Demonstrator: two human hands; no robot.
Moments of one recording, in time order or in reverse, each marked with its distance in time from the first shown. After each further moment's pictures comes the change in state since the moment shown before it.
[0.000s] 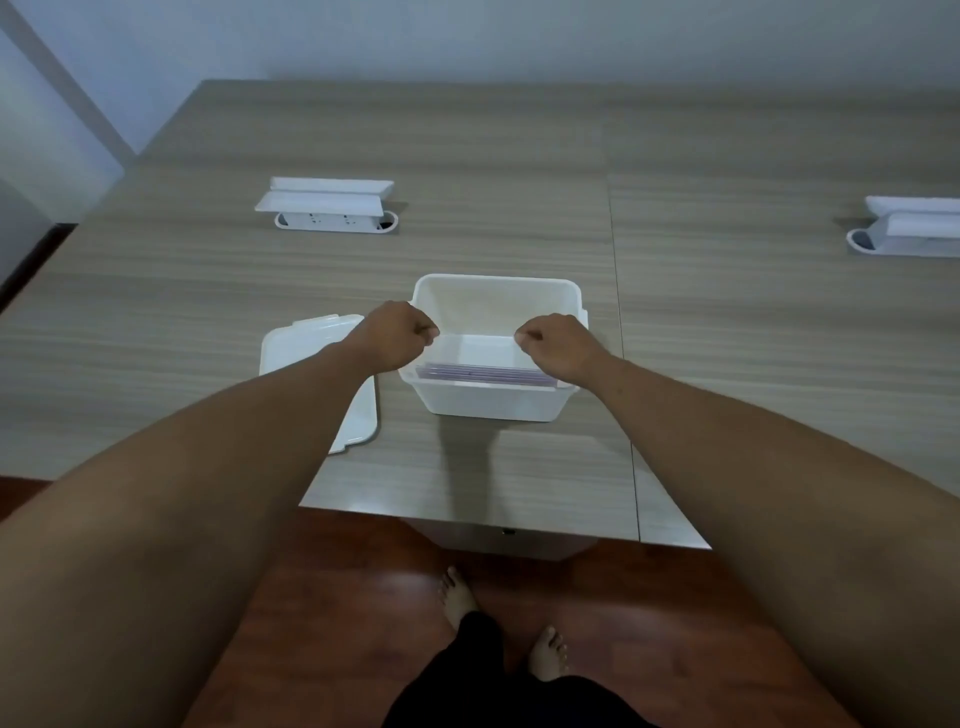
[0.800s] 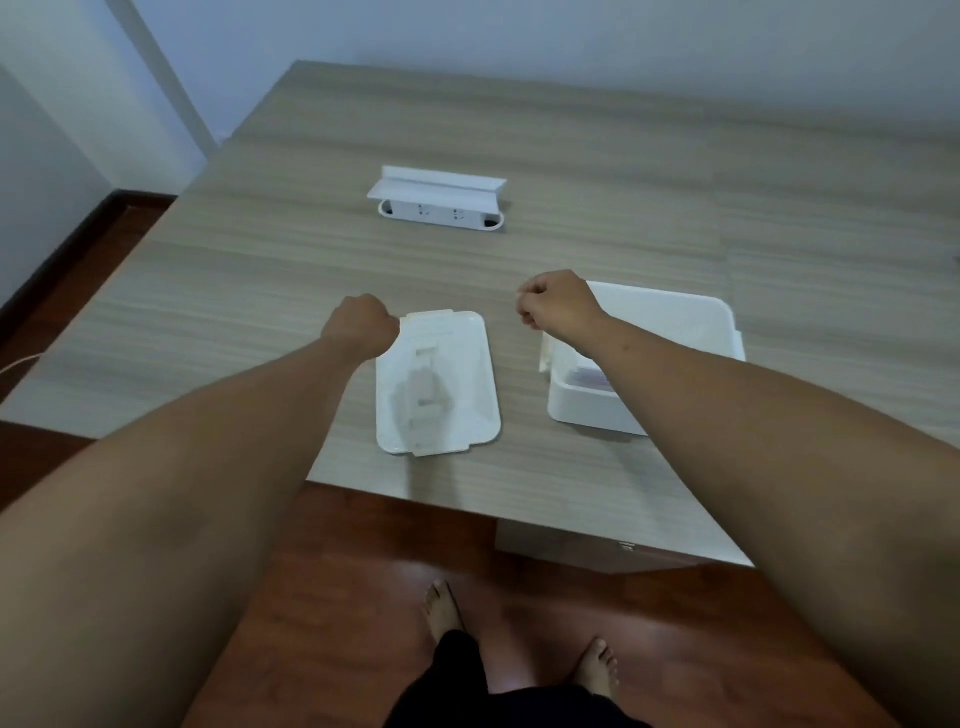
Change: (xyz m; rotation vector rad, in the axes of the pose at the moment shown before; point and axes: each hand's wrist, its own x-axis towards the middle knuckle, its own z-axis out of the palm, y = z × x) left_hand -0.028 -0.203 -0.085 -0.041 0.158 -0.410; right_hand 0.068 -0.189 0.083 0.350 0.119 0.087
